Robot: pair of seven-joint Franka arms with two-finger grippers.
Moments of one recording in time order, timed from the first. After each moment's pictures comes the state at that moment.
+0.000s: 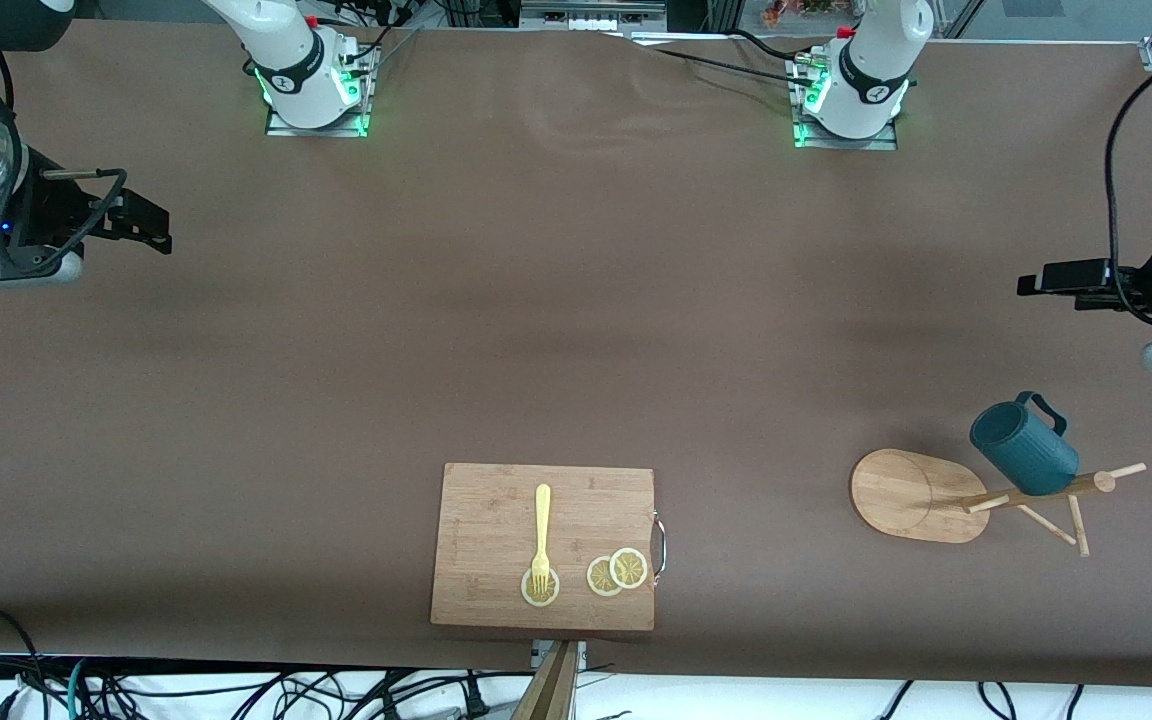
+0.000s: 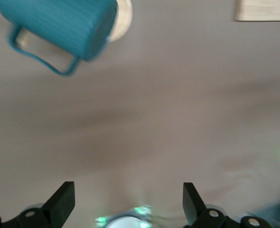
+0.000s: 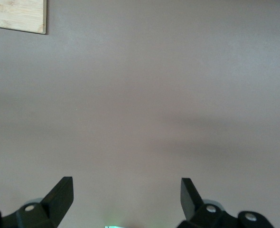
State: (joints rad) left arm 0.02 0.33 0.14 -1.30 -0.19 1.33 0.25; right arm 0.01 0.07 0.09 -1.56 -0.03 1.53 -0.01
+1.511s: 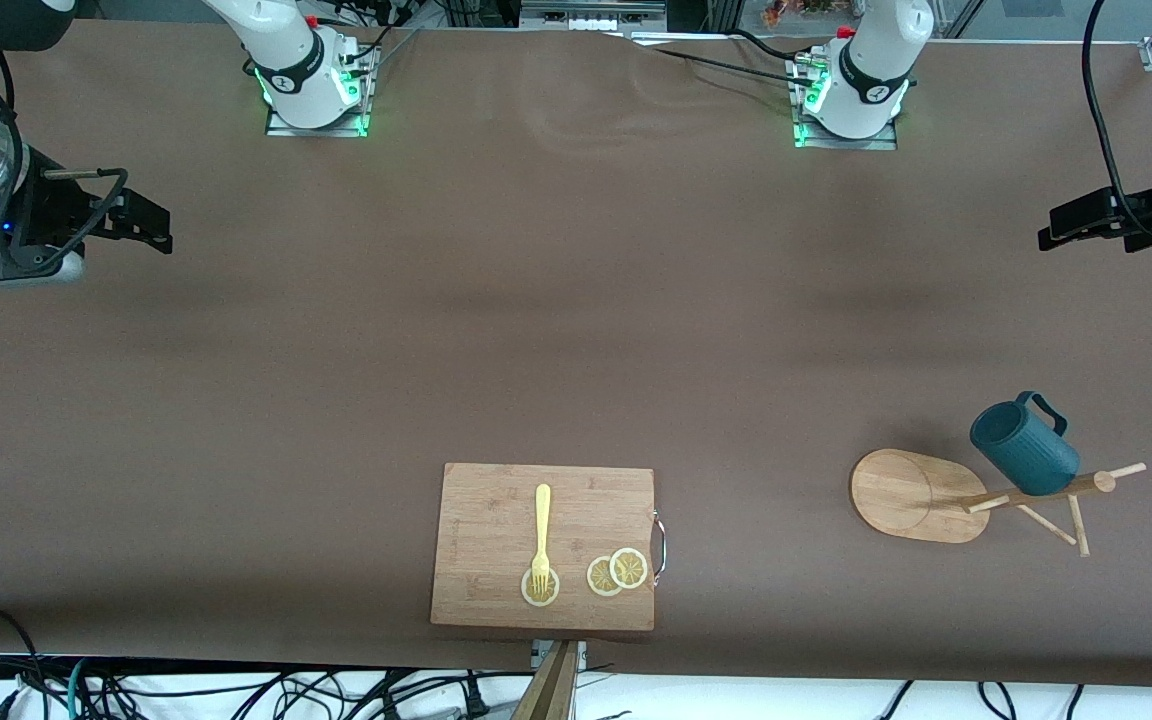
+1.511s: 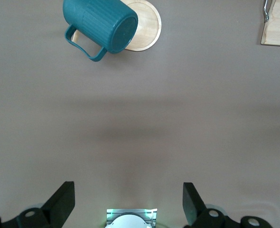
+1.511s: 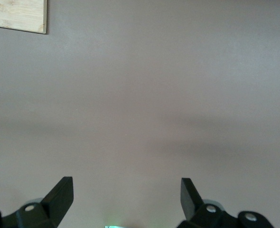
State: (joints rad) left arm -0.04 0.16 0.09 -1.35 -0.08 1.31 0.00; right arm 0.01 0.07 0.09 -1.56 -0.03 1.53 -0.01
